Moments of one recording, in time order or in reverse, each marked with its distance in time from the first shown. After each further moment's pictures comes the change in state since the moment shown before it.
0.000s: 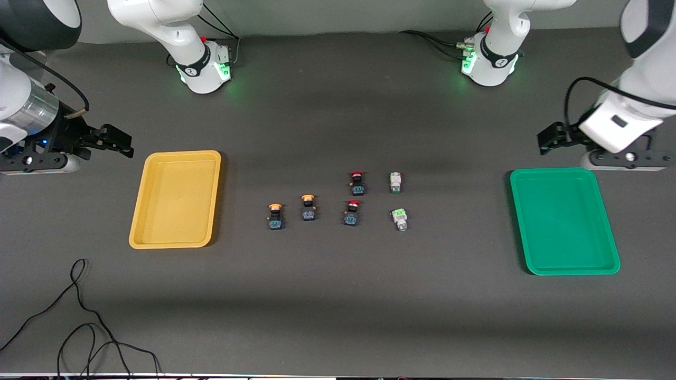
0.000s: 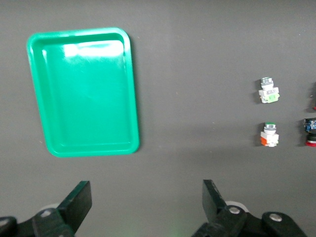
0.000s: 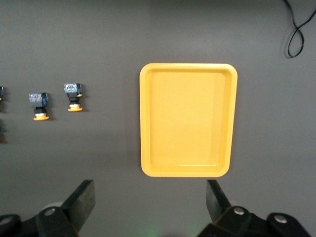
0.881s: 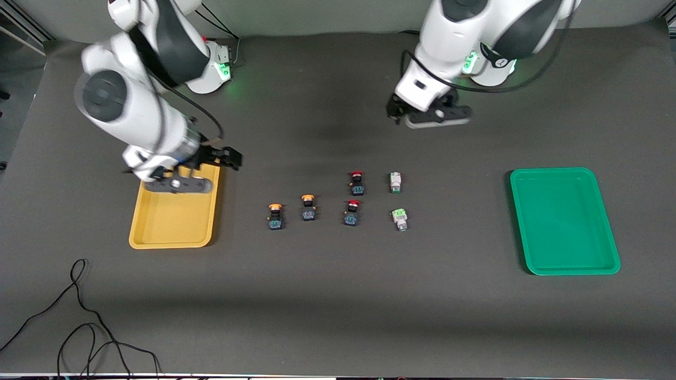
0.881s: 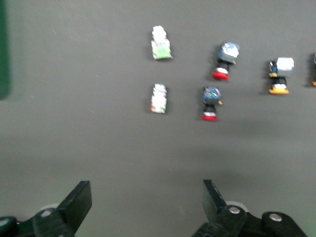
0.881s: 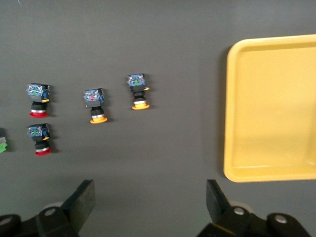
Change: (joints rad) left arm -0.505 -0.027 -0.053 -0.205 -0.091 0.238 -0.672; right arm 0.291 0.206 0.013 -0.052 0.092 0.217 0.358
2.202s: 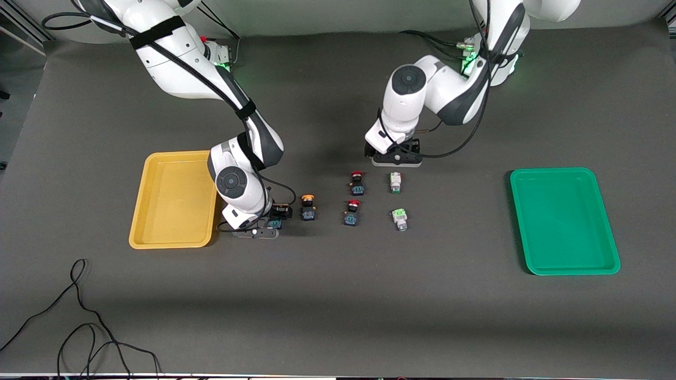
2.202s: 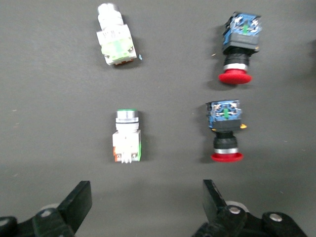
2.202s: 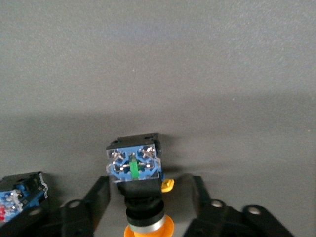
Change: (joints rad) left arm -0.047 0.338 0.011 -0.243 0.142 0.672 0.031; right arm 0.064 0.454 -0.008 -0.129 0.028 0.662 0.022
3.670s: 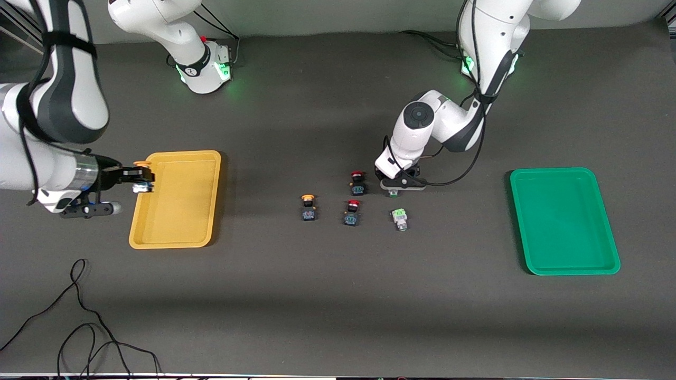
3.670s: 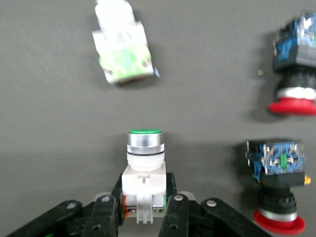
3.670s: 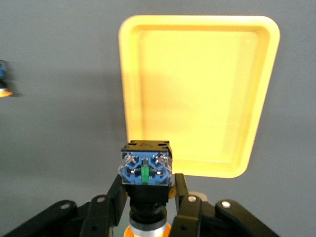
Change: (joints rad) left arm 0.076 0.169 0.010 0.072 -0.002 0.101 0.035; right arm -0.080 -0.427 -0.469 0.028 0.039 -0.762 -0.638
